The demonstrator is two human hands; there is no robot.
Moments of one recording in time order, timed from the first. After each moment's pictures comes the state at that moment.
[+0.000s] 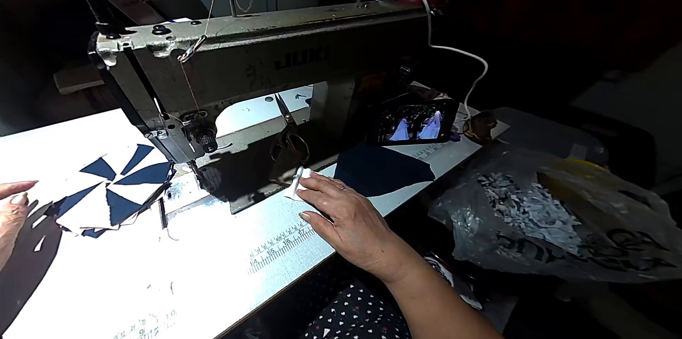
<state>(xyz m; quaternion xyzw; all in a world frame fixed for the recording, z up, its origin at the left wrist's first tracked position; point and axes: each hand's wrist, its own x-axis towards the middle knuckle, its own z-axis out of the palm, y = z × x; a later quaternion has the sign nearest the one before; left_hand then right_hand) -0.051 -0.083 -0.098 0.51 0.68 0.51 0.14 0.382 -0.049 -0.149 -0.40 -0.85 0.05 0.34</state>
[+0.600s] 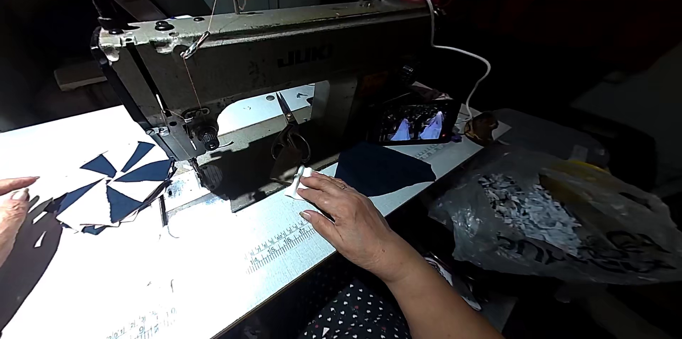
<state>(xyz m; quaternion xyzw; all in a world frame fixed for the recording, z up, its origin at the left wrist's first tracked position) -0.058 -0.084 -0.106 0.48 0.70 0.50 0.16 0.382 -0.049 -0.148 -0.41 -0.85 0.05 0.34</state>
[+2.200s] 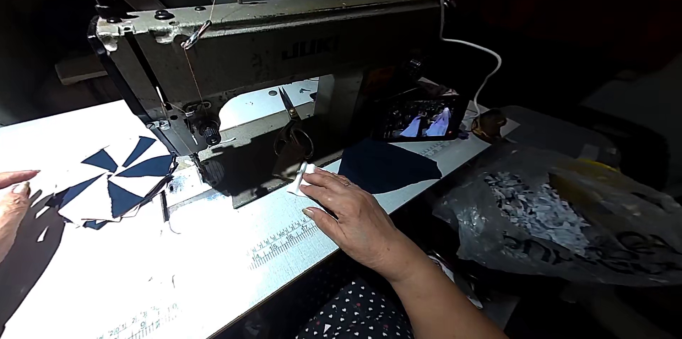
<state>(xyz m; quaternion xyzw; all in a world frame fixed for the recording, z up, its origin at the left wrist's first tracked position) -0.063 -0.082 -0.102 0.56 0.70 0.44 0.05 0.382 -0.049 -0.148 -0.40 -0.85 0.05 0.34</state>
